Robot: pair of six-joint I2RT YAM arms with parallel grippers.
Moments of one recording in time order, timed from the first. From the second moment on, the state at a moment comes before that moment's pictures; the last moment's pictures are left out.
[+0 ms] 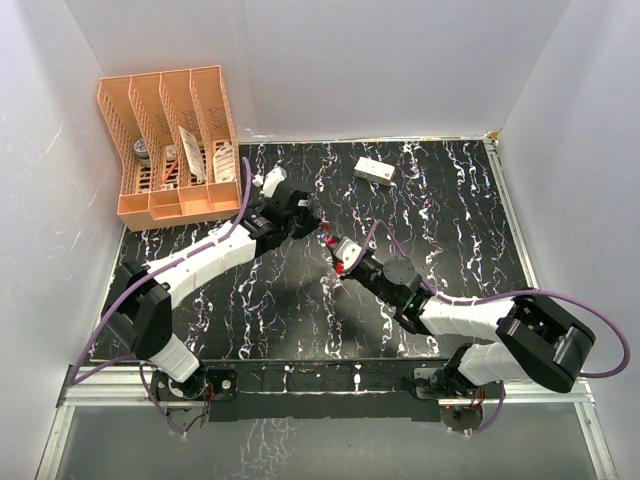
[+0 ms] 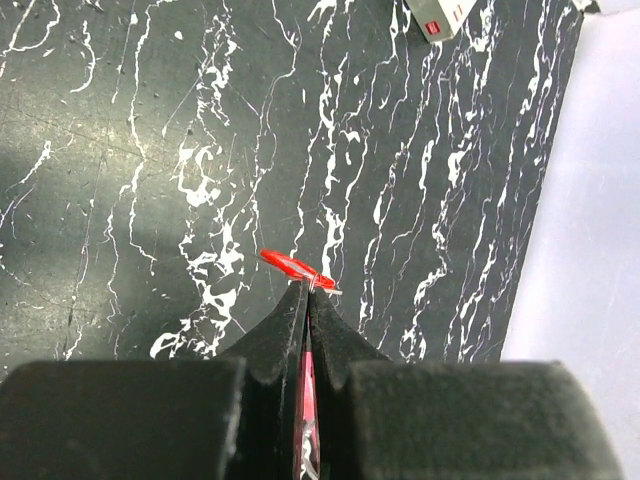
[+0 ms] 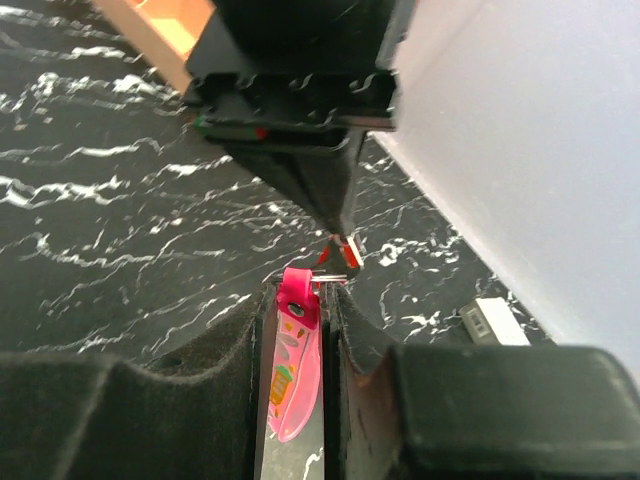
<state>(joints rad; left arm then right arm) -0.73 1.57 1.22 -0.35 -0.28 -1.11 0.85 1.31 0.40 0.99 0.06 -0.52</state>
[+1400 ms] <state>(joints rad) -0.73 1.58 1.34 -0.62 -0.31 -1.43 0.67 1.30 0.36 0.96 -0.21 -0.39</state>
